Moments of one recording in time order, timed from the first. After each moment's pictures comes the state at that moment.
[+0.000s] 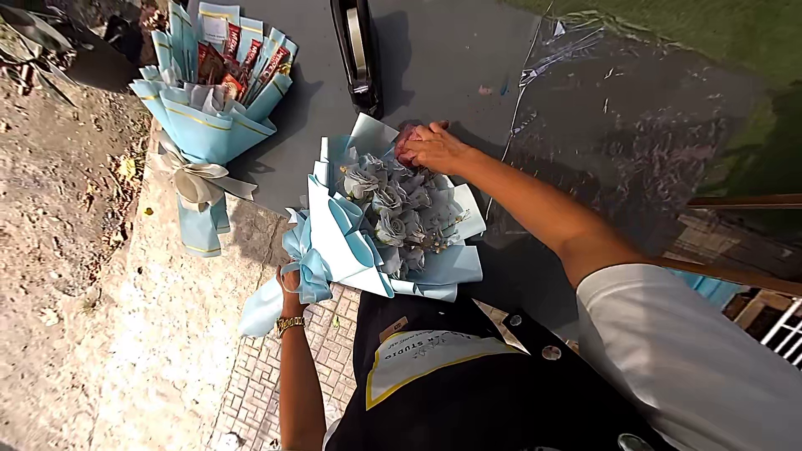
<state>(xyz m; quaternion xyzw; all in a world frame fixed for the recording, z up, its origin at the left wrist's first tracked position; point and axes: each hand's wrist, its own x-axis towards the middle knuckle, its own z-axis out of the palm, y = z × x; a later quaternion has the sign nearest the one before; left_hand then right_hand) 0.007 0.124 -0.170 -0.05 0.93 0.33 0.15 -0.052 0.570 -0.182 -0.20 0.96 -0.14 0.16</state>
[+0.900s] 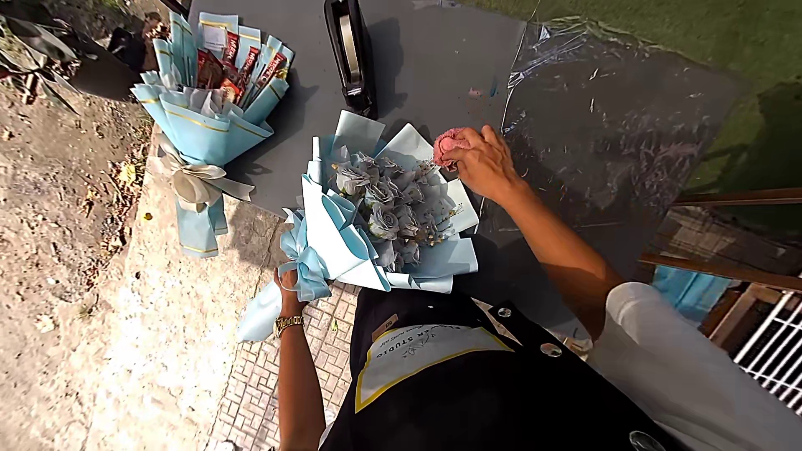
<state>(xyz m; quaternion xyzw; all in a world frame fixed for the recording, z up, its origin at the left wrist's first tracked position) 0.015 0.119 -0.173 0.04 0.96 0.19 0.18 0.037 0.583 -0.126 0.09 0.97 -0.23 0.08</state>
